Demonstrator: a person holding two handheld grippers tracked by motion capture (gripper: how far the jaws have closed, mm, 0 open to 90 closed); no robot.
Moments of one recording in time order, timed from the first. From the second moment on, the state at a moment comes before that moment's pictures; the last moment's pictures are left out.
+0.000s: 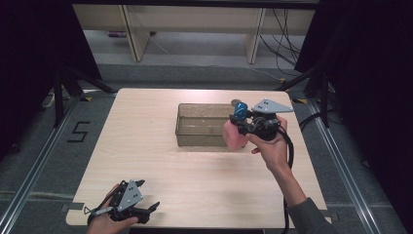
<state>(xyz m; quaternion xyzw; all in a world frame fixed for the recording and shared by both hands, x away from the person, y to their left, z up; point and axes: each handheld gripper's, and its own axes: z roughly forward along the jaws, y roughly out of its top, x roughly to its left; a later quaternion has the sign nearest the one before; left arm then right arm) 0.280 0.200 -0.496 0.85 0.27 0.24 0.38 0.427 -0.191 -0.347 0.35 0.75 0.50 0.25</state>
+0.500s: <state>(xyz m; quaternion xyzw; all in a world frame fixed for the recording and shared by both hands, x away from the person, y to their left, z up) 0.281 0.200 -0.495 0.85 0.27 0.24 0.38 0.448 -0.186 -0.341 0.38 0.74 0.50 0.24</state>
